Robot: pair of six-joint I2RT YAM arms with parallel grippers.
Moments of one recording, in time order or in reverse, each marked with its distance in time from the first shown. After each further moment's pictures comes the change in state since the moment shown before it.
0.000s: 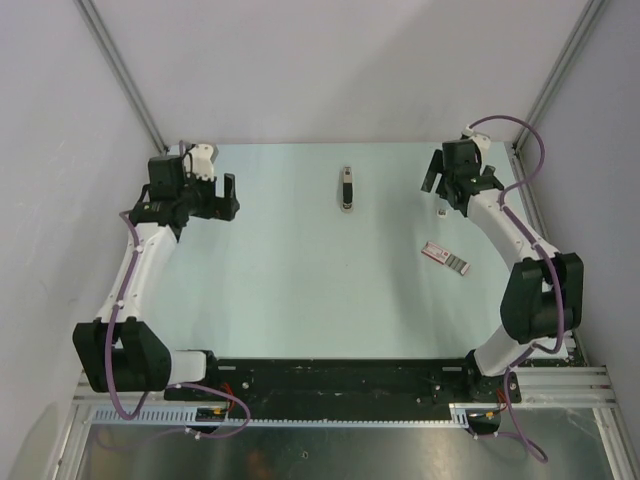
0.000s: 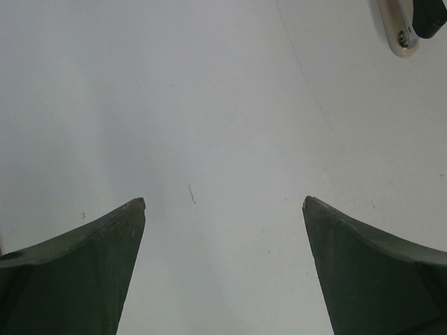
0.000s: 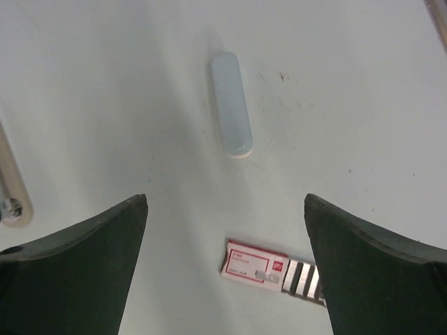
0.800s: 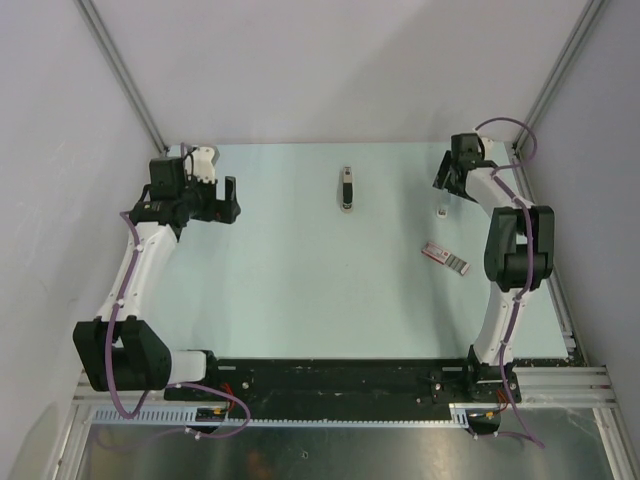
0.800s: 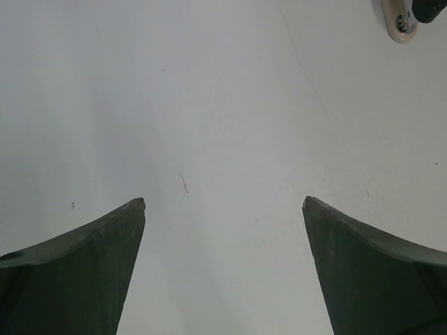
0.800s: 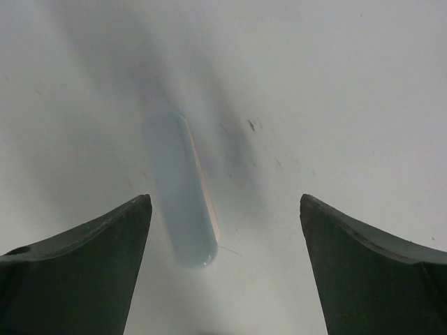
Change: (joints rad) left arm 0.003 0.005 0.006 -0.045 0.011 -0.012; right arm -0.153 0.409 0.231 0.010 -0.037 -0.031
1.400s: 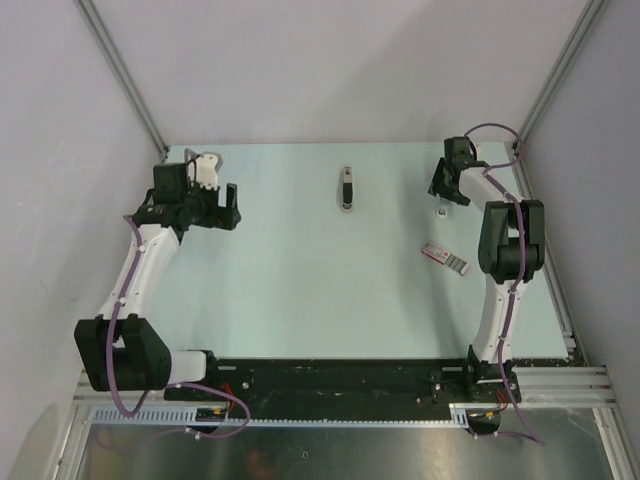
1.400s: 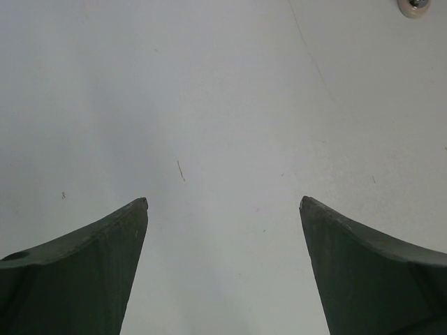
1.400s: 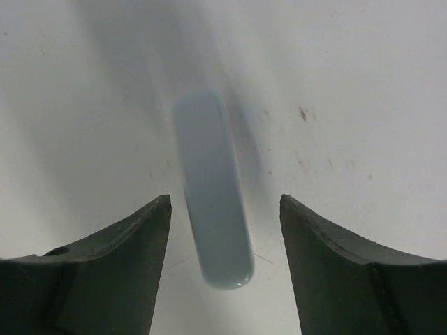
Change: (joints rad) left arm 0.000 0.000 -0.041 -0.002 0.001 0.016; right arm 0.009 0.096 0.063 -0.021 -0.108 -0.003
